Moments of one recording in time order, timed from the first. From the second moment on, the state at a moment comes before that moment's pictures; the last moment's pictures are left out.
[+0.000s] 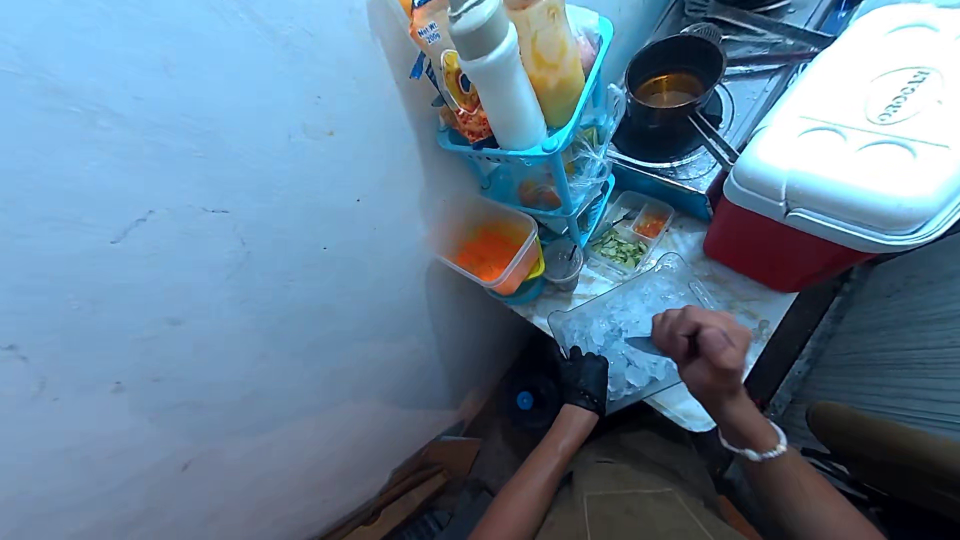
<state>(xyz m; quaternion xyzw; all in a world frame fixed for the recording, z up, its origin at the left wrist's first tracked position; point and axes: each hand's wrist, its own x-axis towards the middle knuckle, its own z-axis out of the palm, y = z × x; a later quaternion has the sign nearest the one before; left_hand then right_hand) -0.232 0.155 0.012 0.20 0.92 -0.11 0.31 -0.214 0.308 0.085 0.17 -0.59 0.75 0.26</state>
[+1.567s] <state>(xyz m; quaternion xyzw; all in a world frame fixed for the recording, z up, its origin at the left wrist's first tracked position) -0.208 0.119 0.000 -0.01 0.97 0.25 -0.05 -0.207 0.277 0.043 0.09 -0.62 0.74 0.25</state>
